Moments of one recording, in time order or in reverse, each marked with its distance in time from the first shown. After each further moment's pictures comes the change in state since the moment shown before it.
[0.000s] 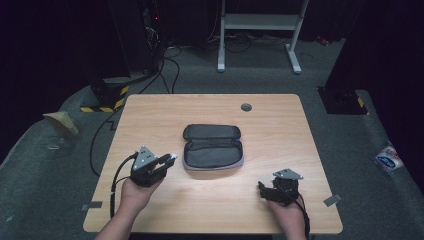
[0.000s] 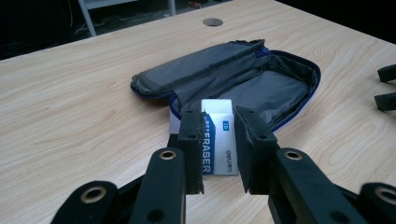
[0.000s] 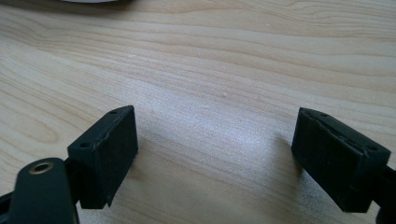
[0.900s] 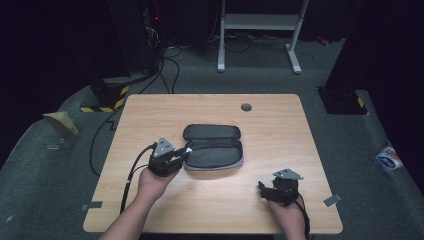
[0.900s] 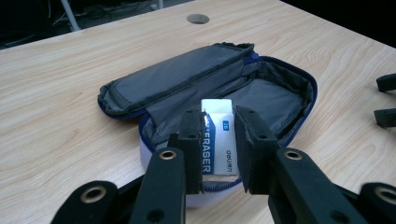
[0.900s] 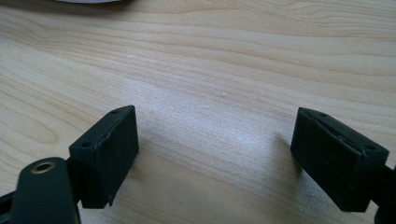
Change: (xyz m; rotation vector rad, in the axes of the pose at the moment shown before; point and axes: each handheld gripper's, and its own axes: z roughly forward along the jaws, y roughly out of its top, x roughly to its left) left arm -0.013 0.022 0.049 0.043 -0.048 -0.010; right arm 0.000 0.000 0.000 -0.003 -0.002 -0.002
